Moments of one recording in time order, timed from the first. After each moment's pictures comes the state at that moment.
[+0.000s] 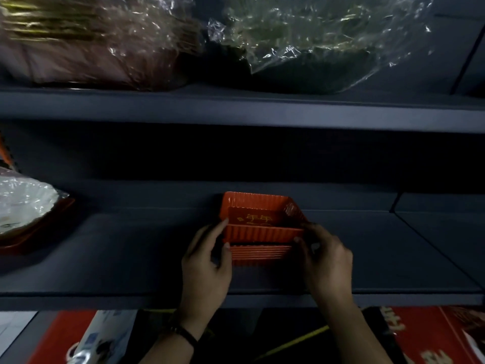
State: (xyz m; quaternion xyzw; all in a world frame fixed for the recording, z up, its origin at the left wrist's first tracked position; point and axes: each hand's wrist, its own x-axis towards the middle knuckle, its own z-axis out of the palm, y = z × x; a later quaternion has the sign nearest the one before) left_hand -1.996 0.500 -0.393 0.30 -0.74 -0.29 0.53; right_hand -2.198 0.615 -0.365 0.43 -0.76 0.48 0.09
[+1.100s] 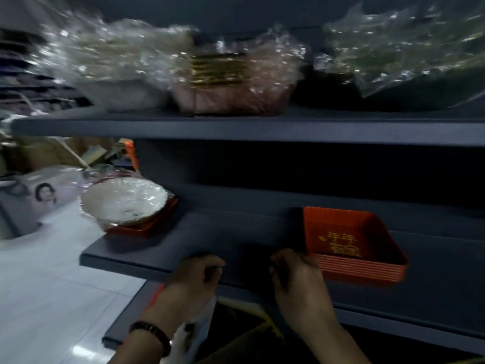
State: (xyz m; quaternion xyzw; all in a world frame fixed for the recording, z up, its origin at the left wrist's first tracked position) left_hand -1.803 0.445 -0.387 0.50 -0.80 -0.19 0.26; right_hand -2.027 0.554 -0.366 0.59 -0.71 0.38 -0.04
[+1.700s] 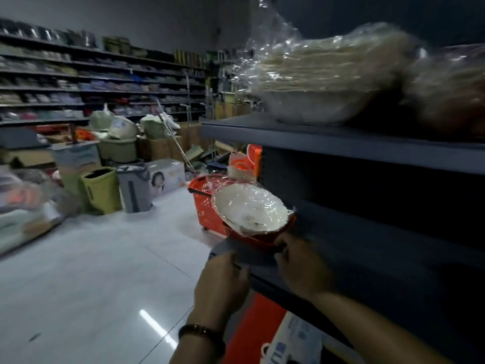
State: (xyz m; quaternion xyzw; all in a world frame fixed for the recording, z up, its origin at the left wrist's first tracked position) left_hand -1.603 0.403 -0.354 0.69 -0.64 -0.12 0.32; right_hand -1.781 0.355 -0.338 0.73 -0.62 0.27 -0.11
